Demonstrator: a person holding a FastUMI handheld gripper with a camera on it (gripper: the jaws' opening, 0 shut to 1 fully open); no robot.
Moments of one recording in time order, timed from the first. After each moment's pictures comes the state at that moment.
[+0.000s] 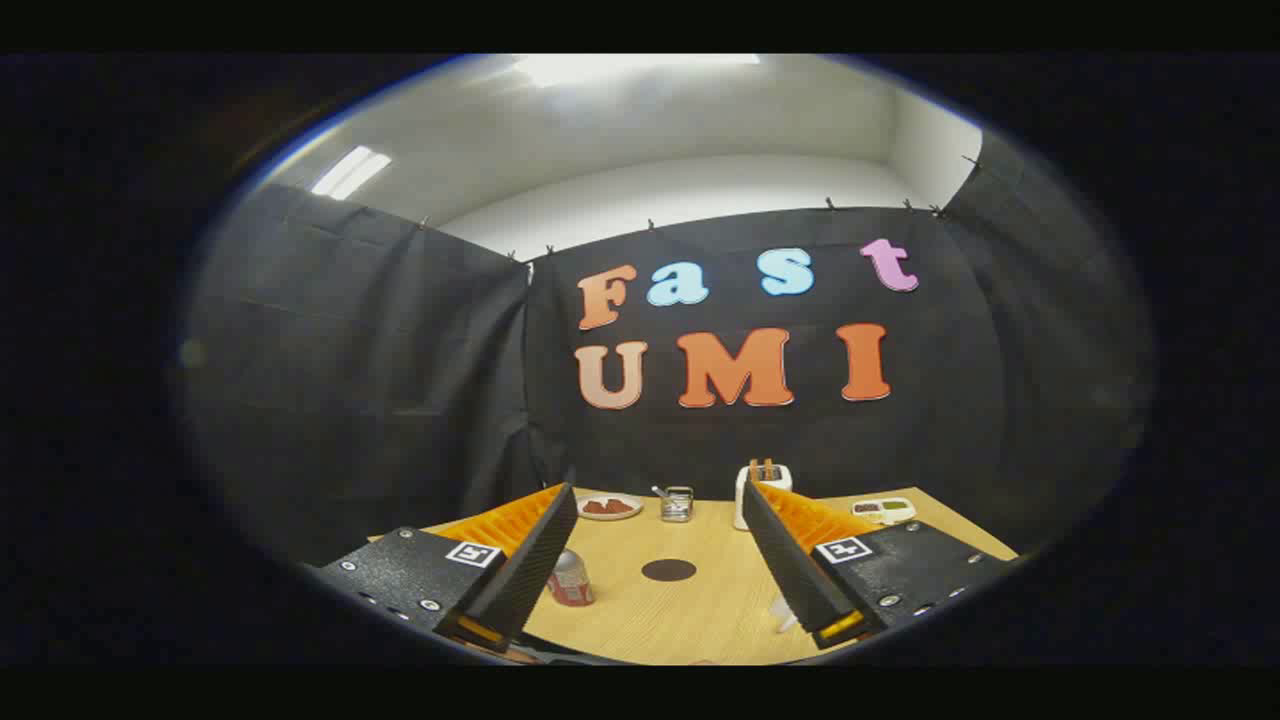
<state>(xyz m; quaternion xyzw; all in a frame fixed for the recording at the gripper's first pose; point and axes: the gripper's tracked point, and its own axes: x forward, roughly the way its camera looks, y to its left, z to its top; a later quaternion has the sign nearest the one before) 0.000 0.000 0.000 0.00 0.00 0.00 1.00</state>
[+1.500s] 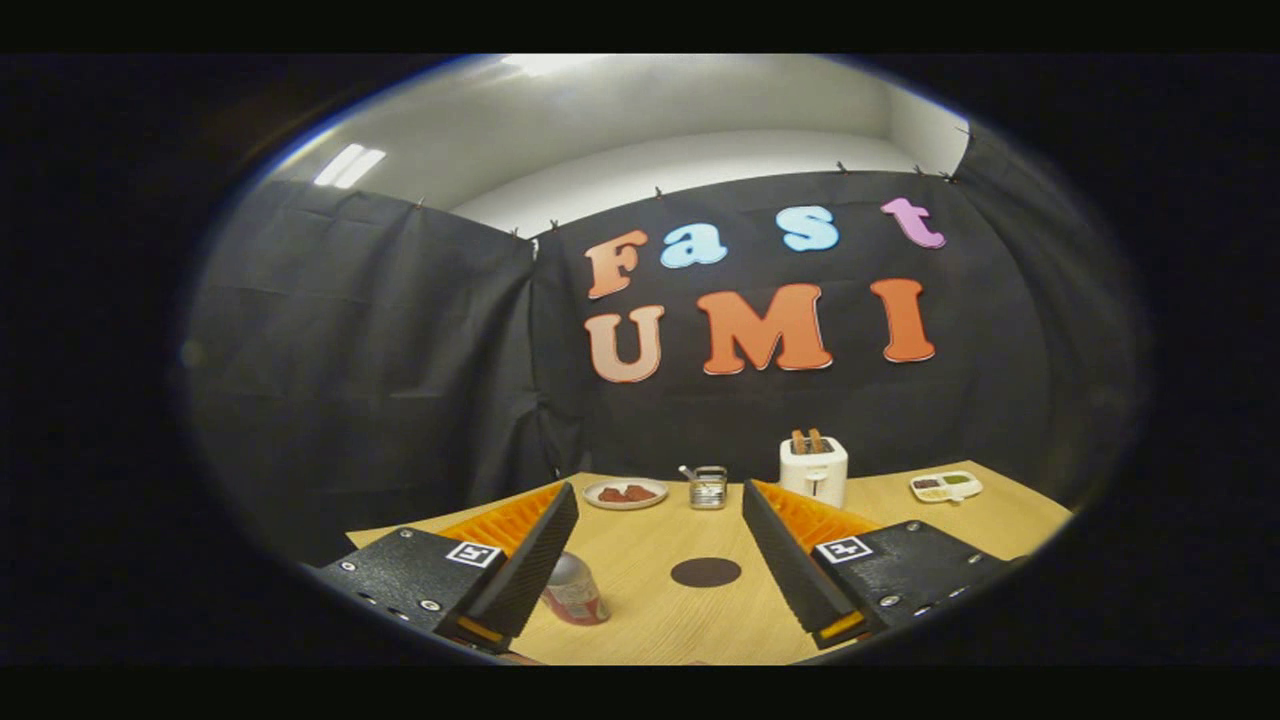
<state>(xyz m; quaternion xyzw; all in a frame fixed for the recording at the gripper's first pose) 0.095 0.041 -0.104 0.02 0.03 0.04 1.00</state>
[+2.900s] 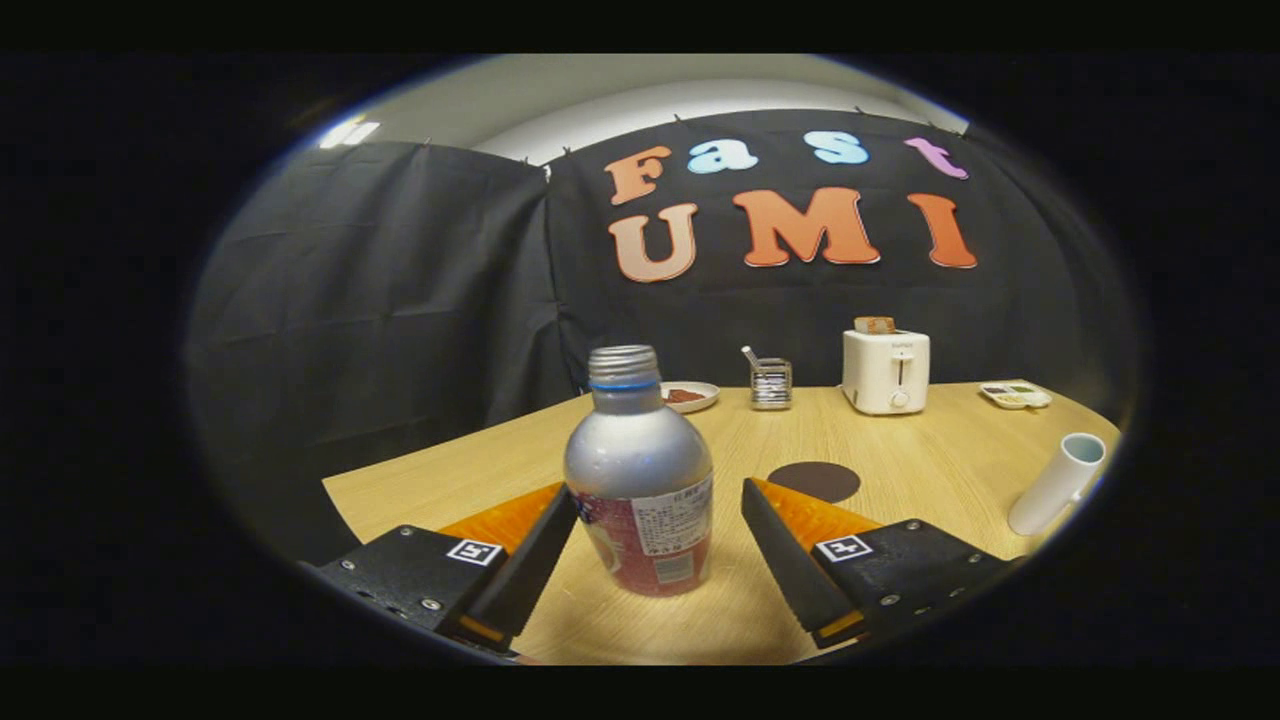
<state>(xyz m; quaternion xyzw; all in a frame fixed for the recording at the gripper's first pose) 0.128 0.124 -0.284 0.03 0.15 0.04 0.99</state>
